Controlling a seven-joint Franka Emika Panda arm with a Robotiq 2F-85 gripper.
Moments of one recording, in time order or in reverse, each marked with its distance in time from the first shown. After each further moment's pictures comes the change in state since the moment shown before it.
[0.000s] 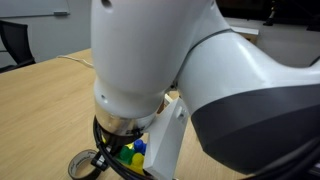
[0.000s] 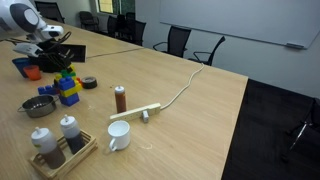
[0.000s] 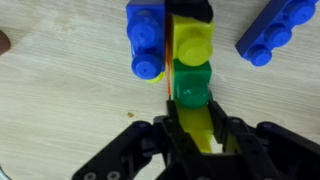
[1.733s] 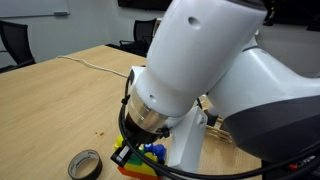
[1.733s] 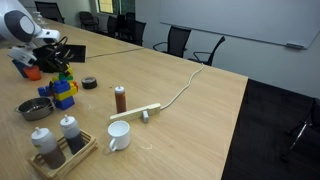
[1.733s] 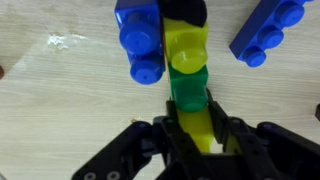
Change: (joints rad) arm 0.005 -0.106 -0.029 -0.246 -0.019 0.250 0.132
